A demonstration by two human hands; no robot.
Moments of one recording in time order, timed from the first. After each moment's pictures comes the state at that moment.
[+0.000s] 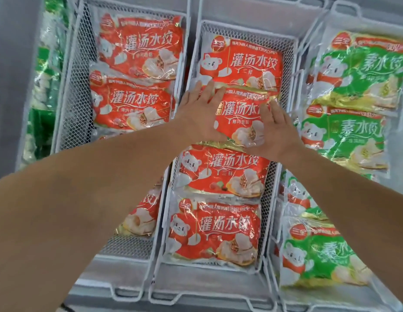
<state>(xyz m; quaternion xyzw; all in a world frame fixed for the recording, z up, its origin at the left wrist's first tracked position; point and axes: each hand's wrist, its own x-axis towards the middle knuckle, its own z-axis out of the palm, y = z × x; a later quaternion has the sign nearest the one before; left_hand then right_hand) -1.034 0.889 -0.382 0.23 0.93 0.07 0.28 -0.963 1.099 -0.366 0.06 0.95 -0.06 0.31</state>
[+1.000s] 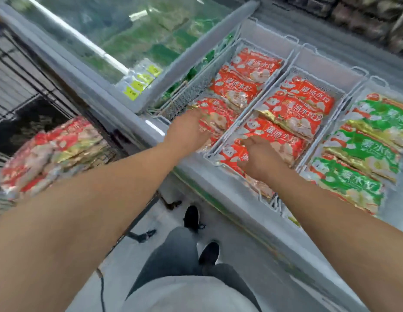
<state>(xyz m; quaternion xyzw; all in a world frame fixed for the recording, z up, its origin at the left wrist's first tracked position) -0.638 0.748 -0.204 -0.14 0.96 0.22 0.05 -0.682 0.962 -0.224 -0.26 0.94 -0.06 0.23</state>
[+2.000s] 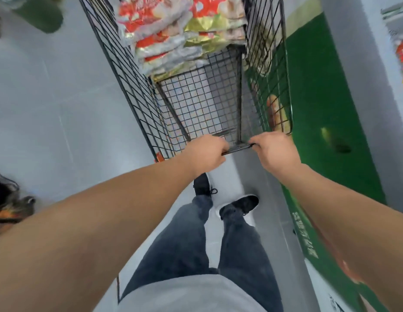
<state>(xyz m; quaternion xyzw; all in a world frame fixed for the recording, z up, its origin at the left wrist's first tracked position) -0.301 0.587 -0.360 -0.28 0.87 0.28 0.28 -0.463 0.704 -0.363 -0.55 0.79 0.03 0.27</state>
